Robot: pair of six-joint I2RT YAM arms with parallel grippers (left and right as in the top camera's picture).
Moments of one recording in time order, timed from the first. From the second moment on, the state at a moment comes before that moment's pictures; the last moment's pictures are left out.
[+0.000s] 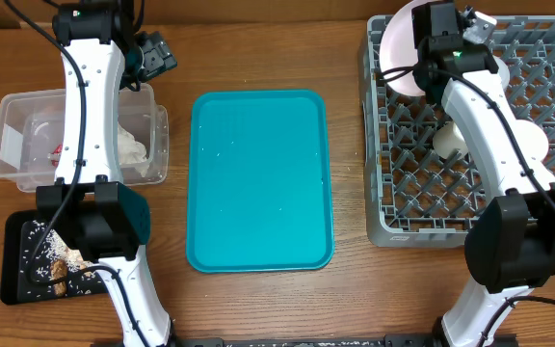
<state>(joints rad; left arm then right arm) 0.04 2.18 2.32 -1.35 -0.12 -0.52 0.13 1.95 1.76 -0.84 0.60 0.59</state>
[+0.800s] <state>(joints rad) 0.04 2.18 2.32 -1.35 -0.12 -0.52 0.23 1.95 1.71 -0.84 0.69 0.57</state>
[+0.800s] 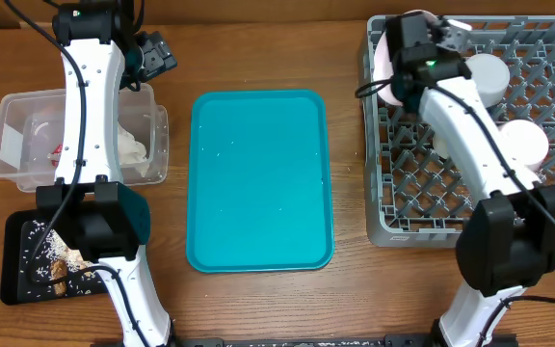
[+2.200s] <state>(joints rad) 0.04 2.18 2.32 -1.35 -0.12 -0.52 0.56 1.25 1.62 -1.47 0.35 0.70</state>
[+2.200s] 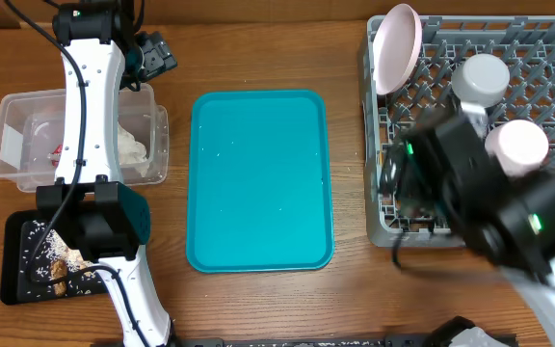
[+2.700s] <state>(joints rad) 0.04 2.18 2.32 -1.35 -0.12 -0.52 0.61 1.11 1.48 -1.52 0.34 0.78</state>
